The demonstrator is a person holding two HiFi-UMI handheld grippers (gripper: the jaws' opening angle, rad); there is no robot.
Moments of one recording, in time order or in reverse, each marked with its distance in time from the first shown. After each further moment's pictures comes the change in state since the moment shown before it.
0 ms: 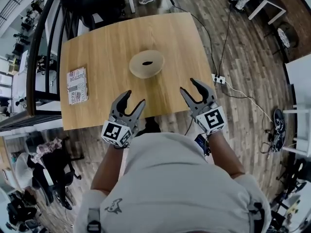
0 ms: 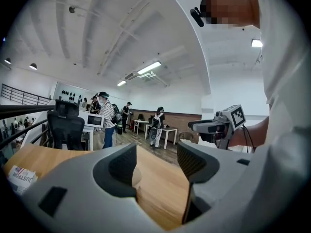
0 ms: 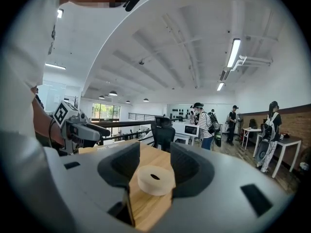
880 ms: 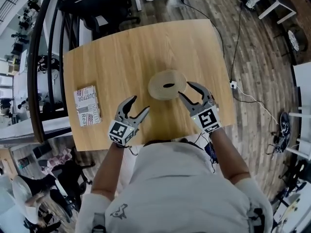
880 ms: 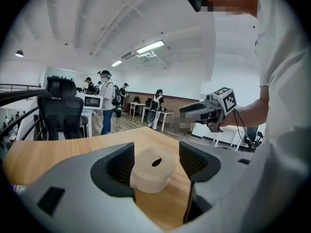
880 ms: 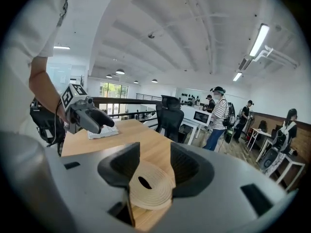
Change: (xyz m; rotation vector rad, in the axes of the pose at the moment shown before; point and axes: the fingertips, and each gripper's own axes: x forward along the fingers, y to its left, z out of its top) left arm 0.057 0.176 -0.075 -0.023 0.223 -0.103; right arm 0.203 -0.008 -0.060 -0.123 0.234 0.085
